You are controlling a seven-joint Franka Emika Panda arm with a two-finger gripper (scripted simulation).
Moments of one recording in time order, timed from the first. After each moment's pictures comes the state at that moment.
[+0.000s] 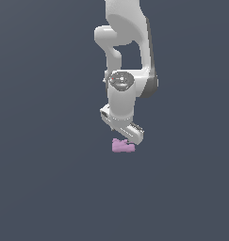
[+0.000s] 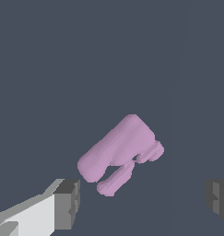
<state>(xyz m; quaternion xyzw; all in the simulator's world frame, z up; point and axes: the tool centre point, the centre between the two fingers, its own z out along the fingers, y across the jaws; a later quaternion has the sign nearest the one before) 0.003 0.033 0.125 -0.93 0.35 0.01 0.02</state>
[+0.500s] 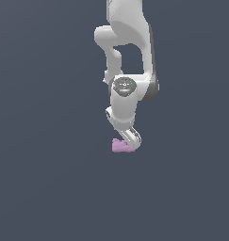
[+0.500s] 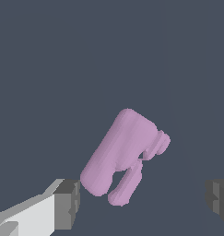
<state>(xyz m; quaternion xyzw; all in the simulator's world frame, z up) 0.002 0.039 0.106 -0.88 0.47 0.01 0.01</state>
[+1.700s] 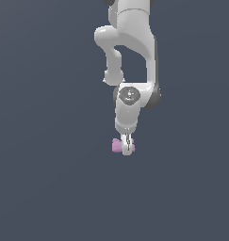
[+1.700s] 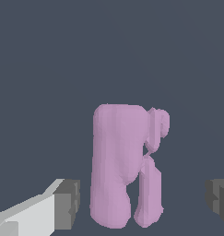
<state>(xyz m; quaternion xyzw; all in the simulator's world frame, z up) -0.002 0.049 0.070 -0.73 0.69 0.00 0.00</state>
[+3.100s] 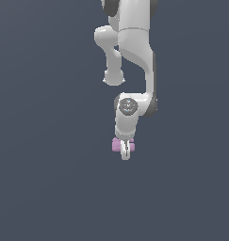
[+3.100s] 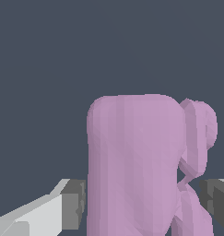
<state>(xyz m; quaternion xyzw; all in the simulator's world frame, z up) -0.001 0.050 0.020 -0.71 0.70 0.00 0.00</state>
